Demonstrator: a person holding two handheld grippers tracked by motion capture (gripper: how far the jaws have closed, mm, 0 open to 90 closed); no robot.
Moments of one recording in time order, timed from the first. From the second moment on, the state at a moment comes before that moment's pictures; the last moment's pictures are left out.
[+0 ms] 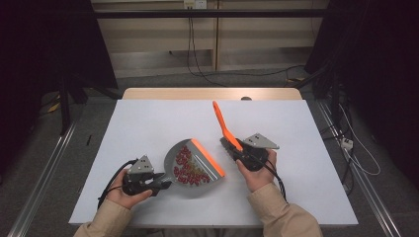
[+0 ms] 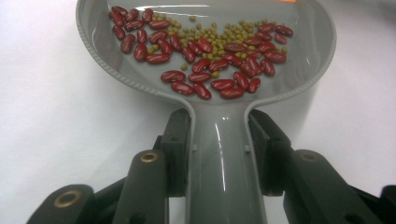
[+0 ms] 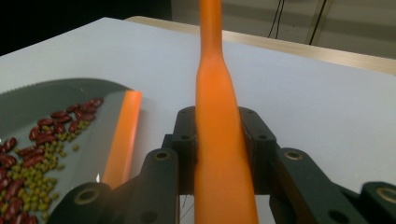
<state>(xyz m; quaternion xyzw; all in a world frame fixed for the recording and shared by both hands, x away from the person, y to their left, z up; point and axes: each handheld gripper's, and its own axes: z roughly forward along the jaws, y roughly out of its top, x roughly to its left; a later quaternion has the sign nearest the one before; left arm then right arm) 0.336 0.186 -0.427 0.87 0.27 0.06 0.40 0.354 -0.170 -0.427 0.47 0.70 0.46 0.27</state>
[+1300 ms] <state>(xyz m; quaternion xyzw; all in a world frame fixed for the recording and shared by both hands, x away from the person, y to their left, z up) 0.375 0.211 -0.436 0.79 0.44 0.17 0.39 0.351 -0.233 -0.425 0.51 0.68 0.44 0.30</state>
